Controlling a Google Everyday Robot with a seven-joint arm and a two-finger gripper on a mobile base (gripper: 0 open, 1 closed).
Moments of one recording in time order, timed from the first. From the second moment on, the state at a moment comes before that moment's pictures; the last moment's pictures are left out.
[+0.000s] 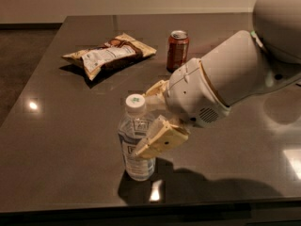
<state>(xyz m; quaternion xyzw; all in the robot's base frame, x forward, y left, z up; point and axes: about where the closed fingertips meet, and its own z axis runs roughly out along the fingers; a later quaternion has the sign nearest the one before) 0.365 0.015 0.939 -0.68 0.62 0.25 0.30</state>
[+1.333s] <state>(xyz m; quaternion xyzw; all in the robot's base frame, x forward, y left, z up) 0.421 0.034 0.990 -0.66 0.64 0.24 0.32</state>
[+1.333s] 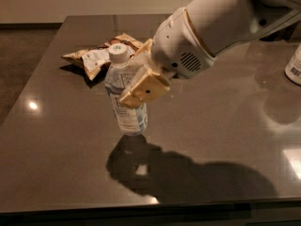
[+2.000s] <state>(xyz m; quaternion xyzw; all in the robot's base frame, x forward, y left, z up) 0.456 0.036 1.005 -0.62 0.67 0.20 0.36</state>
